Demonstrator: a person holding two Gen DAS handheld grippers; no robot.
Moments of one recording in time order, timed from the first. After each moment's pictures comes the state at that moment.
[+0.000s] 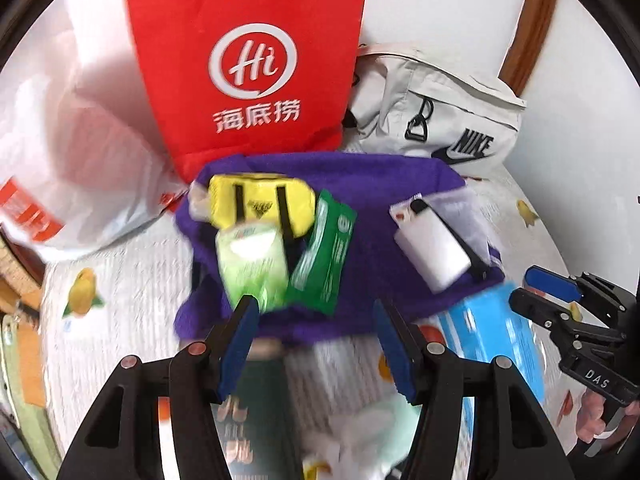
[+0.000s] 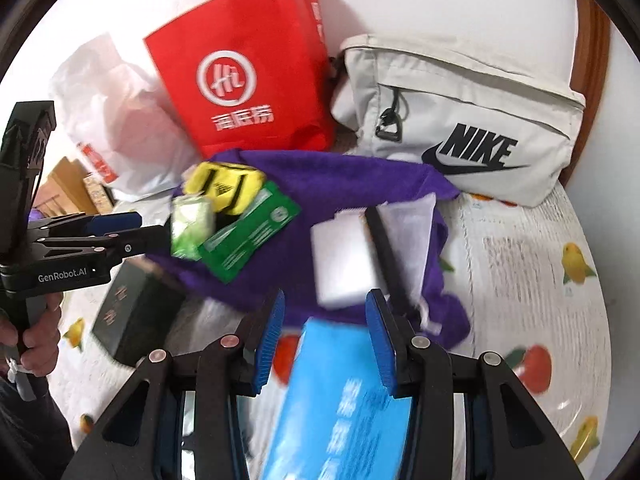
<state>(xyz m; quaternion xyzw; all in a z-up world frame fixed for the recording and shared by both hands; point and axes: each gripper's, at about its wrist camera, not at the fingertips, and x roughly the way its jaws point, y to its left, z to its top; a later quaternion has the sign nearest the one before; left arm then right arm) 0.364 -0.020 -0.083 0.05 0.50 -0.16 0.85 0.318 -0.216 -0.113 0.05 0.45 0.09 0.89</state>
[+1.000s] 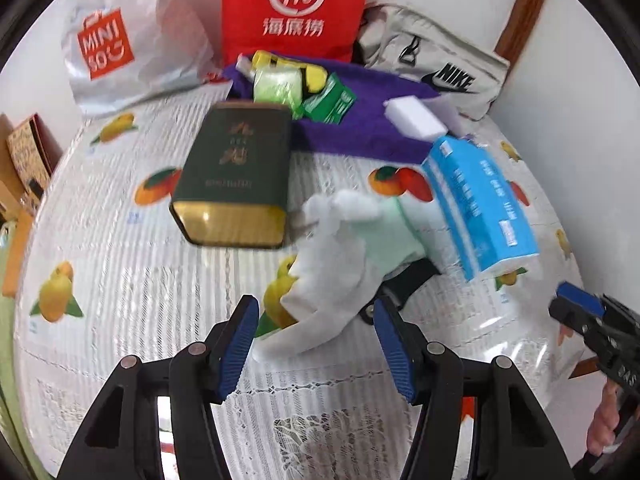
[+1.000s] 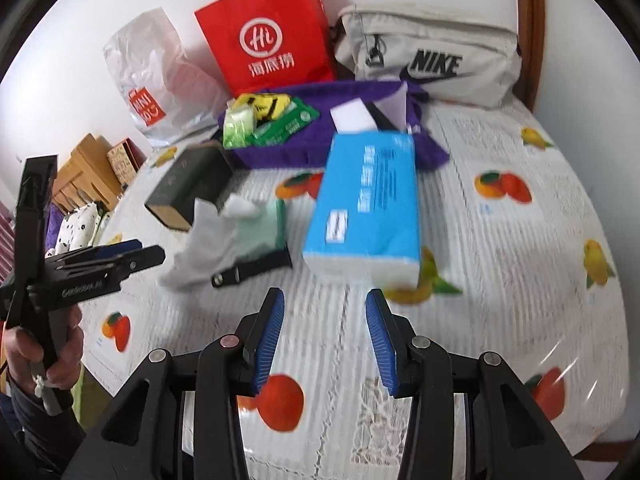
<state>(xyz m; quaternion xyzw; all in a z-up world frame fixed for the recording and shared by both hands) 0.200 0.027 -0.142 0.00 0.52 -0.12 0.84 0.130 -0.209 -0.142 0.09 0.47 0.08 0.88</state>
